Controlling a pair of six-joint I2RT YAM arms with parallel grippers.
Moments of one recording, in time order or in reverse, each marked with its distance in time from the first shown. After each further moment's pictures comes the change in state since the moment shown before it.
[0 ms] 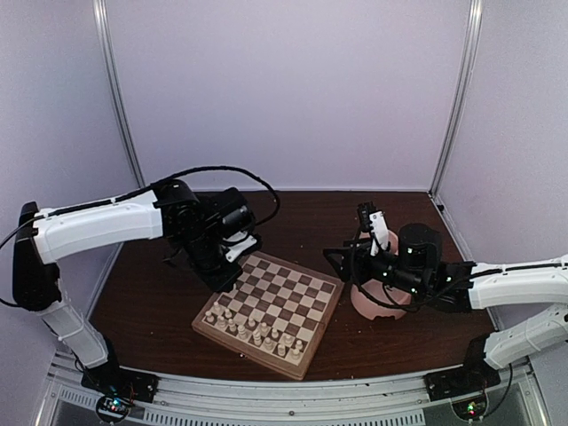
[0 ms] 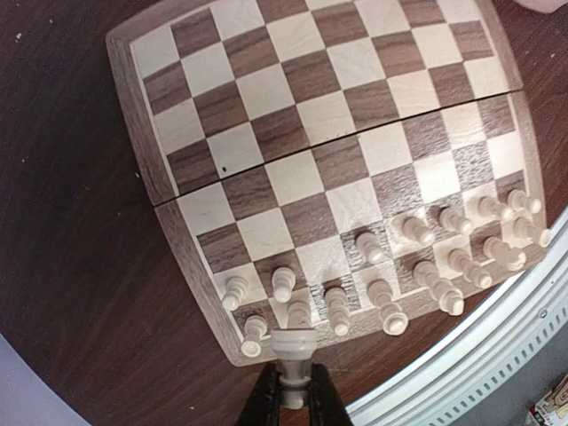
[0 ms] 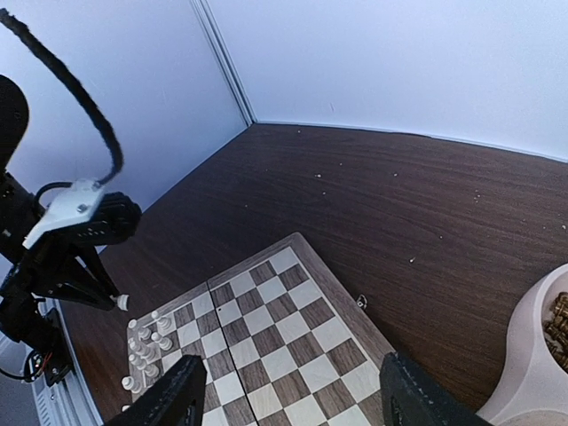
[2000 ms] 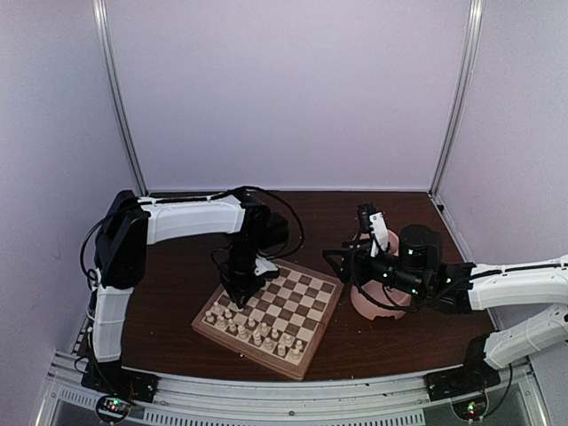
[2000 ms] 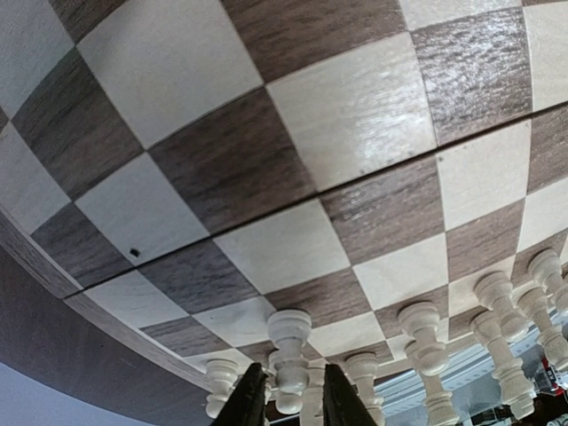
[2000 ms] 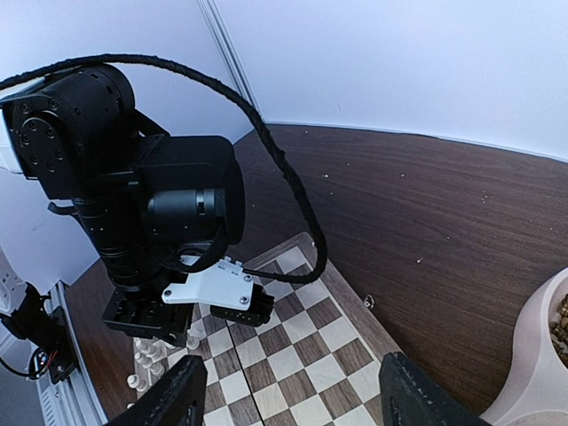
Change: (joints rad) left arm 0.090 0.573 0.370 -0.296 0.138 0.185; right arm 0.000 0.002 -0.011 0.023 -0.019 0.002
